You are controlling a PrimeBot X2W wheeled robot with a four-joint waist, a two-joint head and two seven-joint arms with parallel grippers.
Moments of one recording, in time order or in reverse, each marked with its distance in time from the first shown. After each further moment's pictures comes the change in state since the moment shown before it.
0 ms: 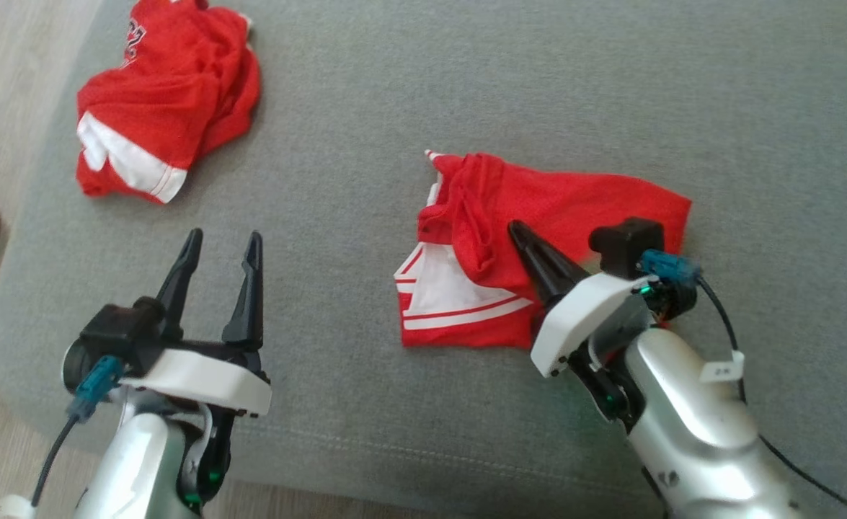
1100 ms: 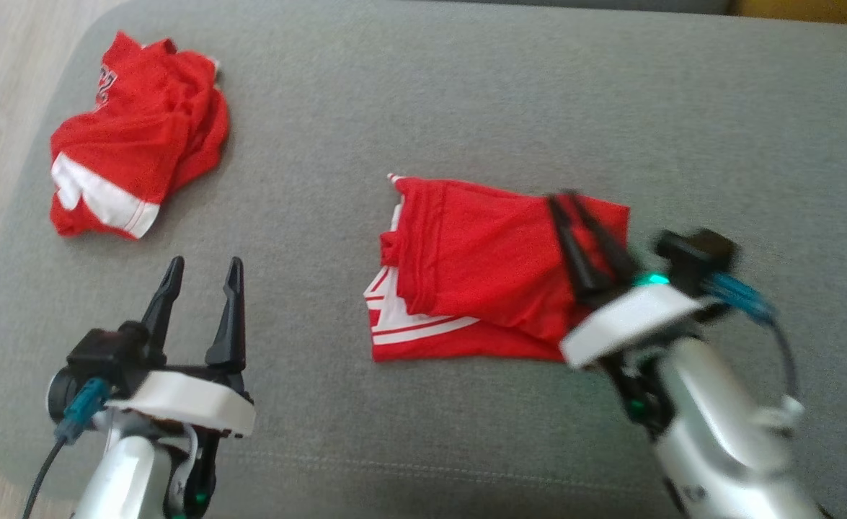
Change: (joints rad) left arm 0.042 0.005 0.030 0.031 0.000 0.002 -0.010; right arm 0.023 -0.012 -0.029 -0.041 0.060 0.000 -0.201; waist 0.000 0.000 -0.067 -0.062
